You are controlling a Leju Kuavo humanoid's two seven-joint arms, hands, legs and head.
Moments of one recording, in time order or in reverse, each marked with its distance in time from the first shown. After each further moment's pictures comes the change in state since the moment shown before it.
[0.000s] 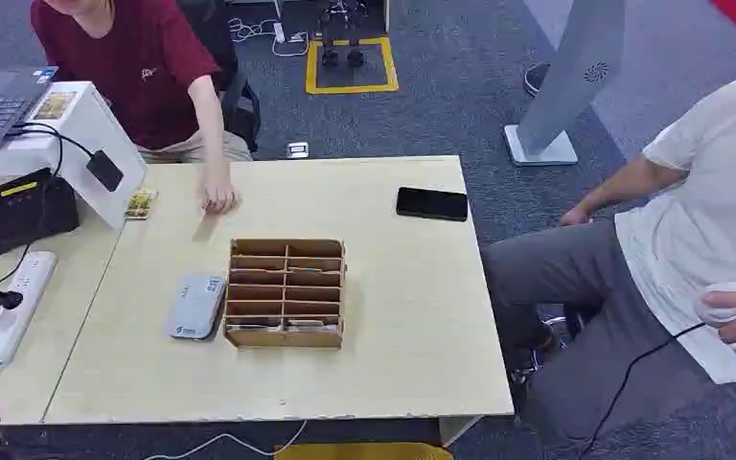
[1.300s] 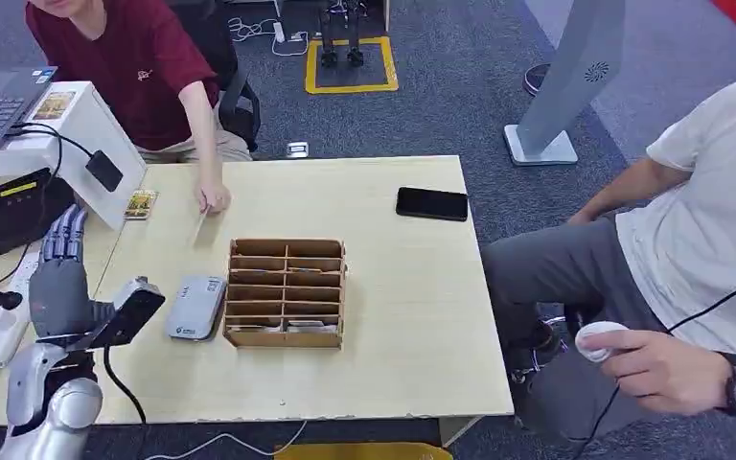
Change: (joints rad) left arm -0.147 0.299 -0.688 0.075 -1.148 0.452 0.204; right arm -0.009 0.027 0.031 0.001 0.199 0.037 0.015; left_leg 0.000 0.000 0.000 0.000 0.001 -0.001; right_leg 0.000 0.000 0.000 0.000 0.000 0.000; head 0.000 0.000
